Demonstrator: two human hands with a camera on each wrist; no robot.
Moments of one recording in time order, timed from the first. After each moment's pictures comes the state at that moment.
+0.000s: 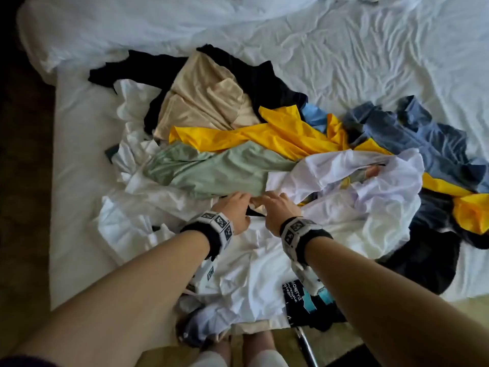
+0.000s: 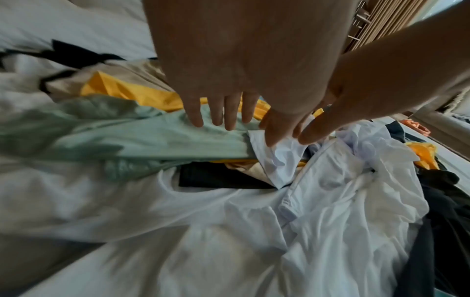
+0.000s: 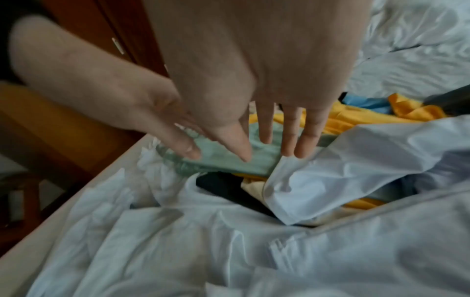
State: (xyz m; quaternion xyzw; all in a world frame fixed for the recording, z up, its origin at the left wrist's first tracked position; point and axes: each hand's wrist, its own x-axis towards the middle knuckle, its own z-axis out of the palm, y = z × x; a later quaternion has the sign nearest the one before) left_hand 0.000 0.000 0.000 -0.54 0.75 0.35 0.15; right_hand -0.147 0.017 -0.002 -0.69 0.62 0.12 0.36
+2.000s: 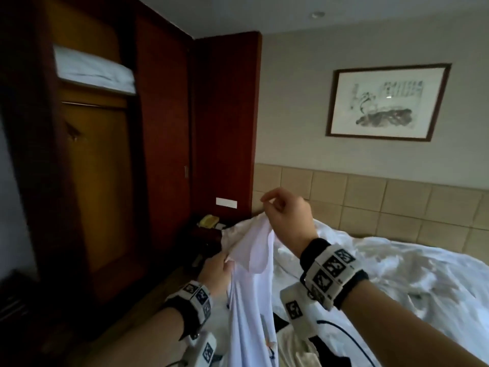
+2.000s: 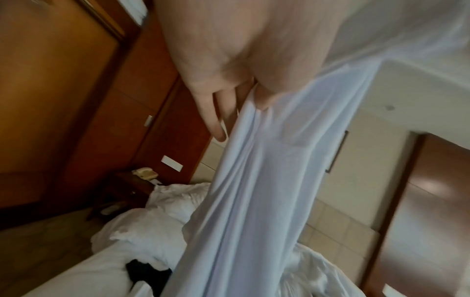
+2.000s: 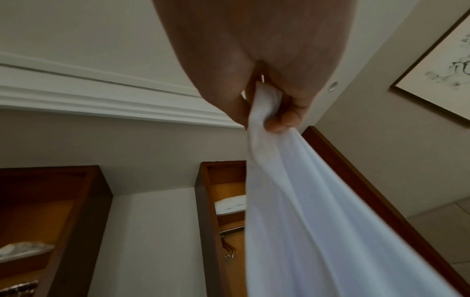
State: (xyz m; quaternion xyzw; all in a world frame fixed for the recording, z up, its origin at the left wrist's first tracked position) left_hand 0.186 0.049 0.456 -0.74 0.53 0.11 -0.39; right_hand 0.013 0.014 0.600 -0.79 0.31 -0.49 0.20
